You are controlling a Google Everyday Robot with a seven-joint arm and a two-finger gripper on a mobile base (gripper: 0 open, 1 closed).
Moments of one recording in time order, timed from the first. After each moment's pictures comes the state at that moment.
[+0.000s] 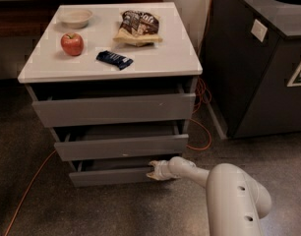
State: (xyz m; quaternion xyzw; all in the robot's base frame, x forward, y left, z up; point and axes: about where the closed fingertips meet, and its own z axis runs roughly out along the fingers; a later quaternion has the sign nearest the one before) arm 0.704 -0.032 0.182 -0.60 0.72 0.10 0.34
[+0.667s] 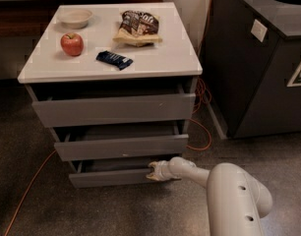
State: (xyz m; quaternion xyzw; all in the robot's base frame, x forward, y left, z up) arm 0.703 -0.032 0.186 -0.60 0.72 0.10 0.34
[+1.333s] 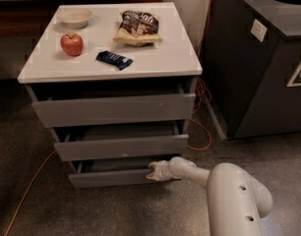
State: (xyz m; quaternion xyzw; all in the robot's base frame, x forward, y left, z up) arm 0.702 -0.032 0.186 -0.60 0.72 0.10 0.34
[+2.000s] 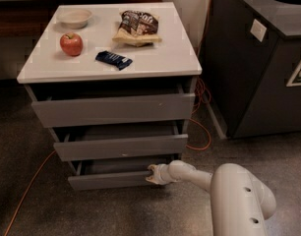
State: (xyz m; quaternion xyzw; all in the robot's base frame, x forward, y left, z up) arm 0.679 -0.021 0.186 -0.60 0.72 0.12 0.33
